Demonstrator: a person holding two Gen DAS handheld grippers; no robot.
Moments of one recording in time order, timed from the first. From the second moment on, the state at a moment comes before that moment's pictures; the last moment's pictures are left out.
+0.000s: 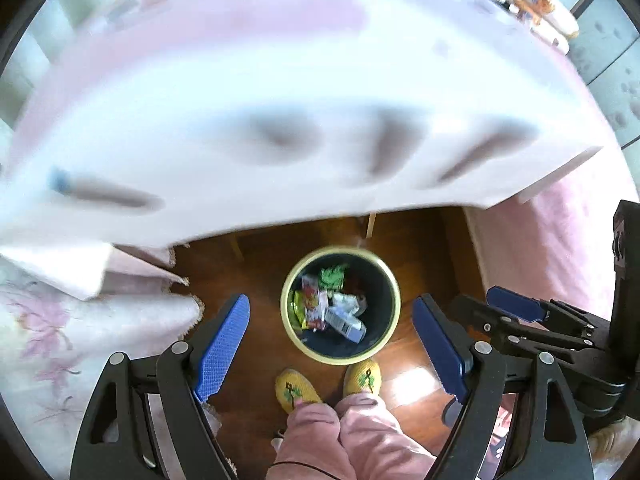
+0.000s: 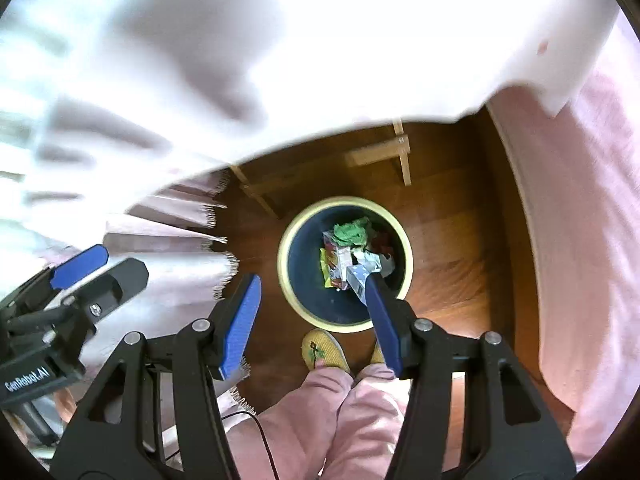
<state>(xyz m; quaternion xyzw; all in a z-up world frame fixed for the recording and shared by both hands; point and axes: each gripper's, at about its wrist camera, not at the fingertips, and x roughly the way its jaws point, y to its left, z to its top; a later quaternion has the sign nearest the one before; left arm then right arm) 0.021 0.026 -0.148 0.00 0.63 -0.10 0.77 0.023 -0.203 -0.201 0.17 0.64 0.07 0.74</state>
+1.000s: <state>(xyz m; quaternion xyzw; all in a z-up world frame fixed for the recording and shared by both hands) 0.082 0.025 0.144 0.01 0.50 -0.01 0.87 0.085 -0.235 0.062 0.11 0.48 0.19 0.85</state>
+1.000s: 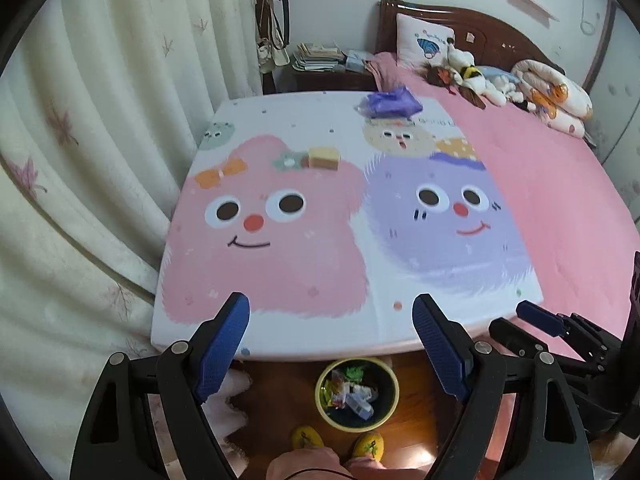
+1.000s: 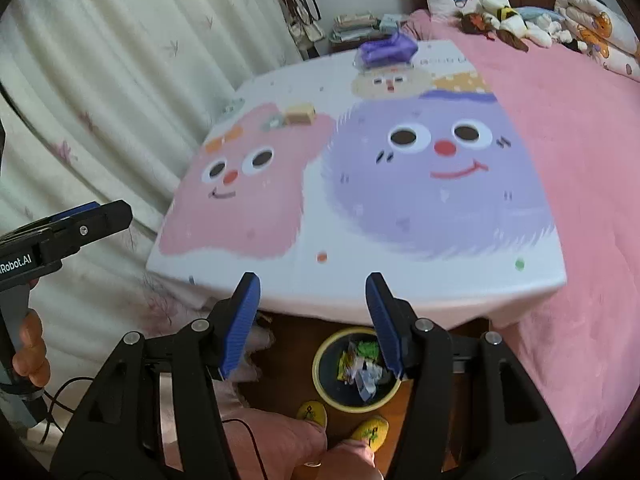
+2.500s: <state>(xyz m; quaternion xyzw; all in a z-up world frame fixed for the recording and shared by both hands) 0.507 0.011 -0.110 0.07 0.59 -0.07 0.80 0.416 -0.204 -0.075 0.20 0.51 0.01 0.83</state>
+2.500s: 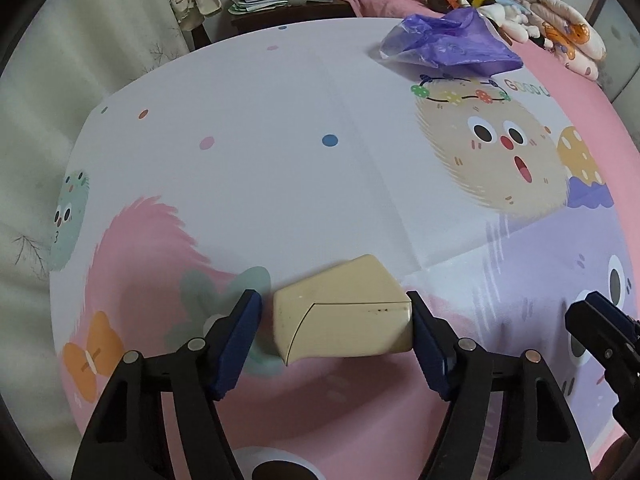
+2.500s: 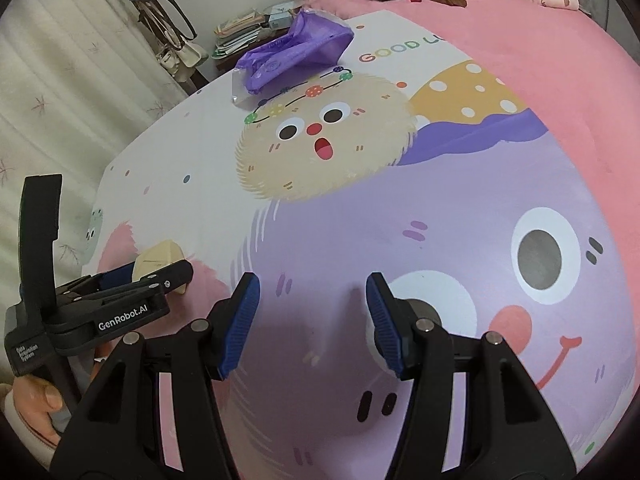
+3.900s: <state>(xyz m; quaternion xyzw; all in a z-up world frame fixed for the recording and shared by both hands) 0.660 0.070 -0.061 0.00 0.54 -0.02 0.84 0.679 -0.259 -0.109 0.38 0.46 -0.08 0.80</state>
